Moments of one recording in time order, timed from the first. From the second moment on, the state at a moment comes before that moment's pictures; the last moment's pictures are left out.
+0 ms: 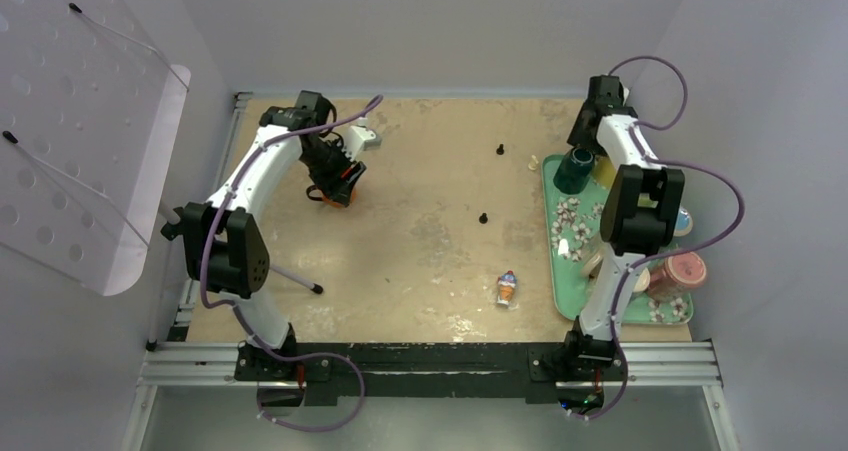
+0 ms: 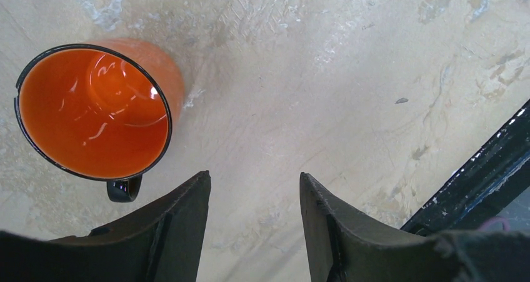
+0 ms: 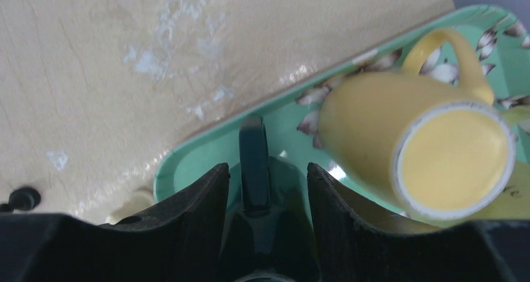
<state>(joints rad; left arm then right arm) -0.20 1.76 1.59 -1.15 0.37 0.67 -0.11 2.08 1.75 -0.59 0.29 0.28</state>
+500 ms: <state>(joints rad) -0.20 1.72 1.59 -1.17 0.43 0.67 -0.11 1.94 1.61 -0.65 0.21 0.23</state>
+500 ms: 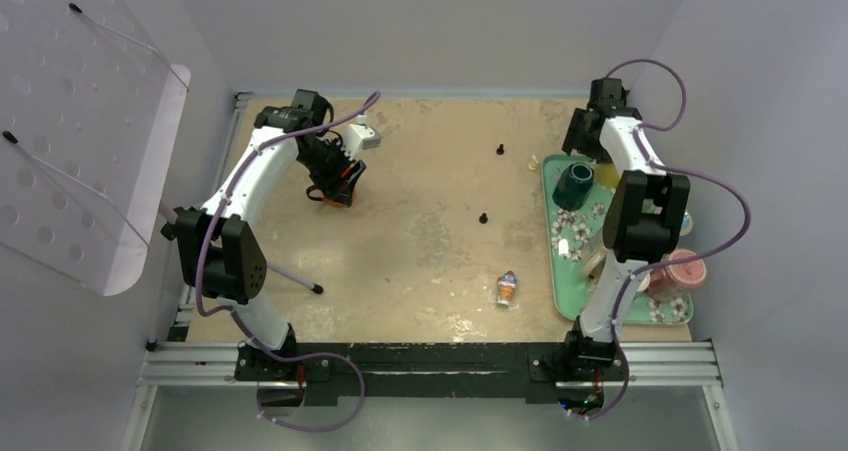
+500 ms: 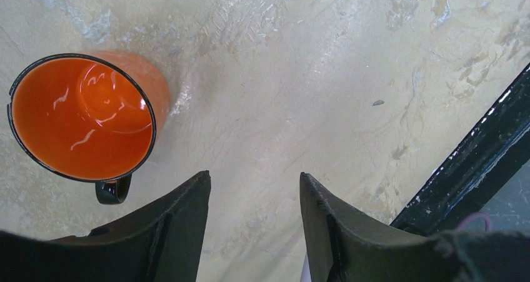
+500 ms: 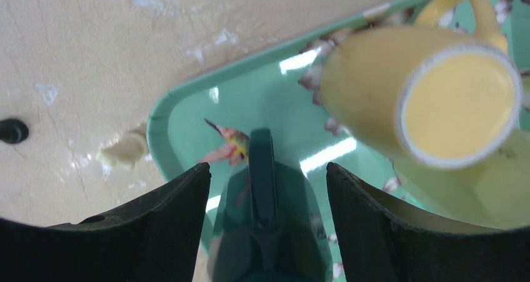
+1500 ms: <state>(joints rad) -0.20 1.68 1.57 -1.18 0.51 0.67 -0.11 1.80 1.56 -0.62 0.05 0.15</state>
